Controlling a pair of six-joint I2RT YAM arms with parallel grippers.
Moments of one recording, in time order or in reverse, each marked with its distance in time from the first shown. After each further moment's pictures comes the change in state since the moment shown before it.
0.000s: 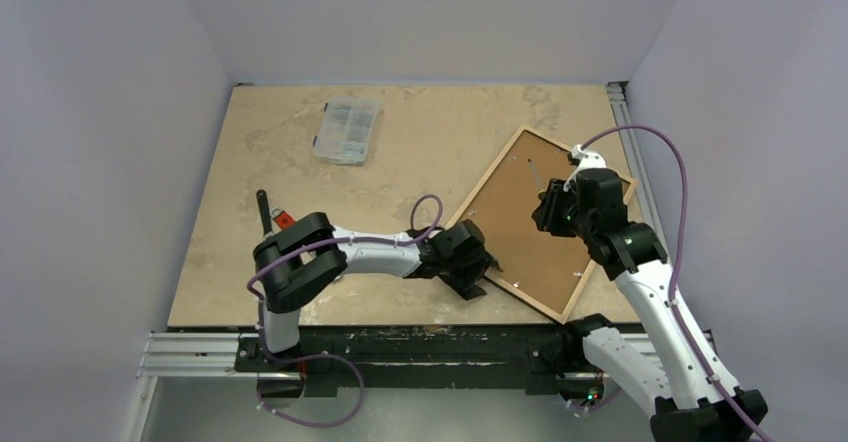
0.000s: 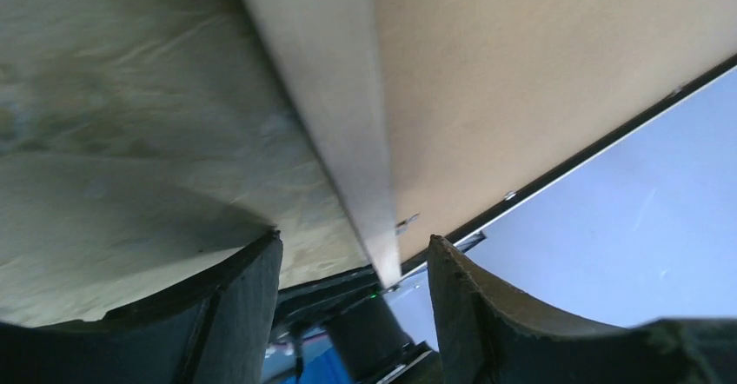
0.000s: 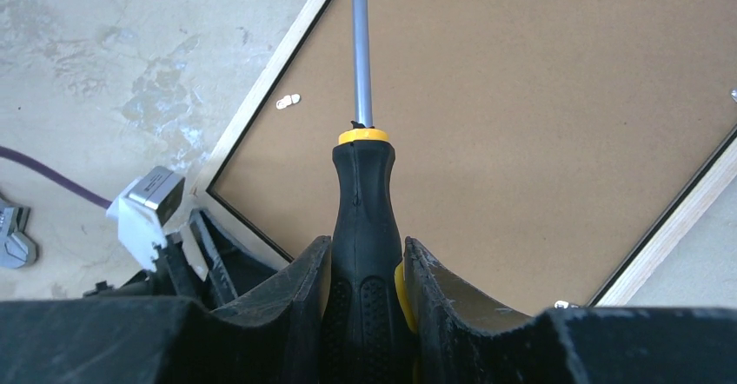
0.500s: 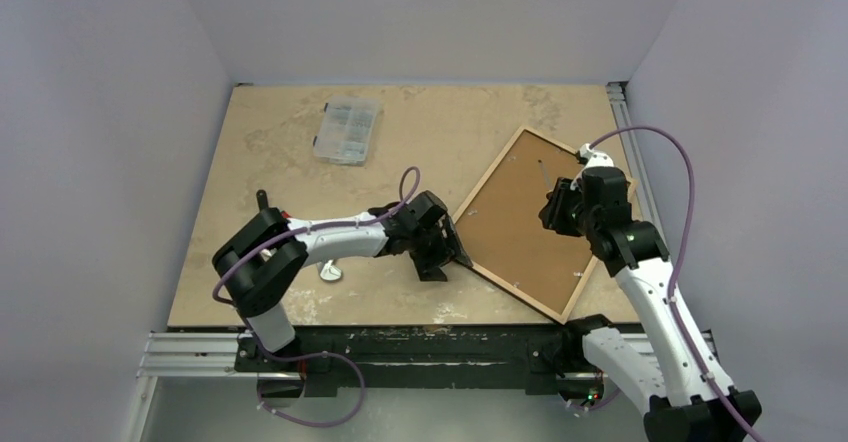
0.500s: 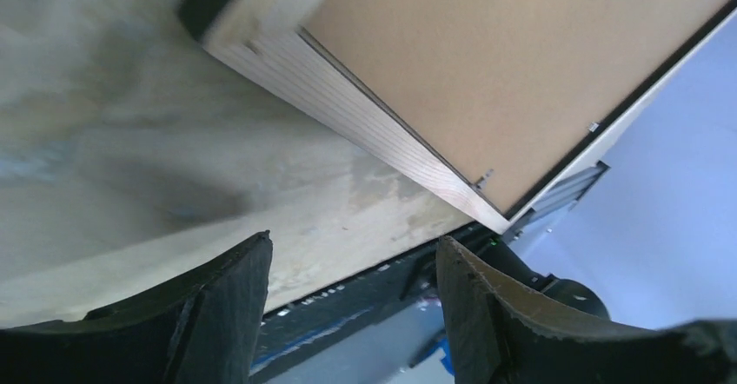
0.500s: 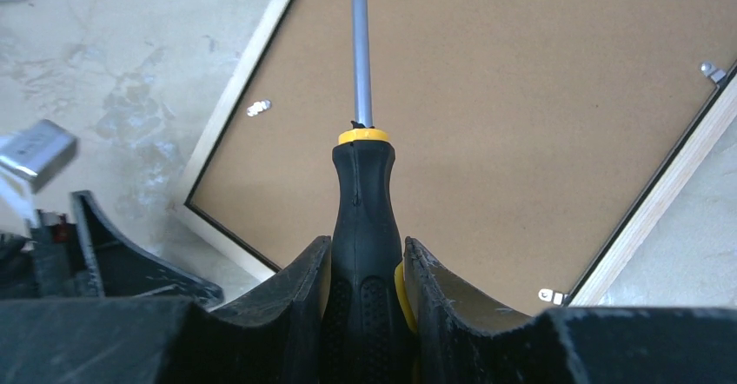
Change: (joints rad) left arm 0.233 -0.156 -0.077 -0.134 0.189 0.630; right arm -0.063 0.039 0.002 -0.014 0.001 0.008
